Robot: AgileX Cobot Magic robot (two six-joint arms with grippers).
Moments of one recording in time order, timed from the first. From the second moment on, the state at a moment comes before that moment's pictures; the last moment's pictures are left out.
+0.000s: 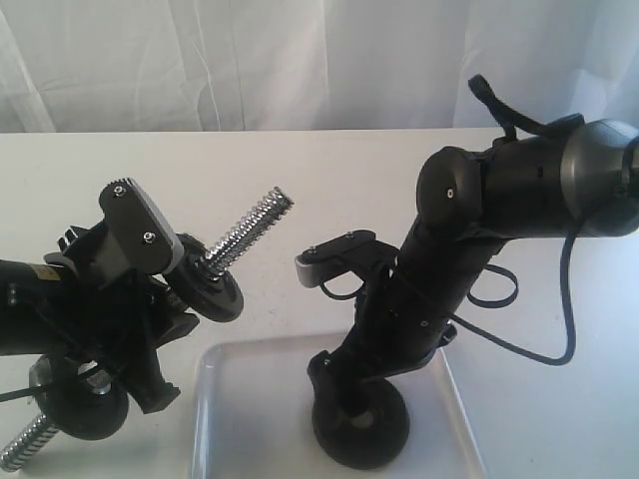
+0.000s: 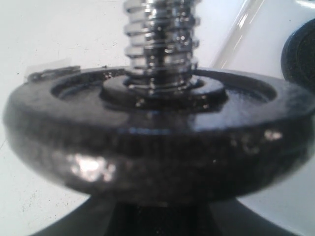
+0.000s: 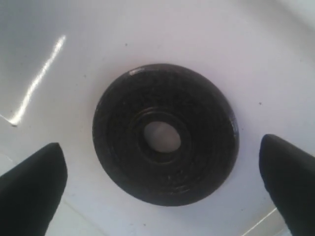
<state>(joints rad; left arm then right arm) -0.63 1.28 -0.57 -0.66 0.10 1.06 0.59 1.77 -1.03 0.38 0.80 -0.41</state>
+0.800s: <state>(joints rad) -0.63 1.28 -0.57 -0.66 0.10 1.06 0.65 1.77 -1.04 0.36 0.77 -0.50</state>
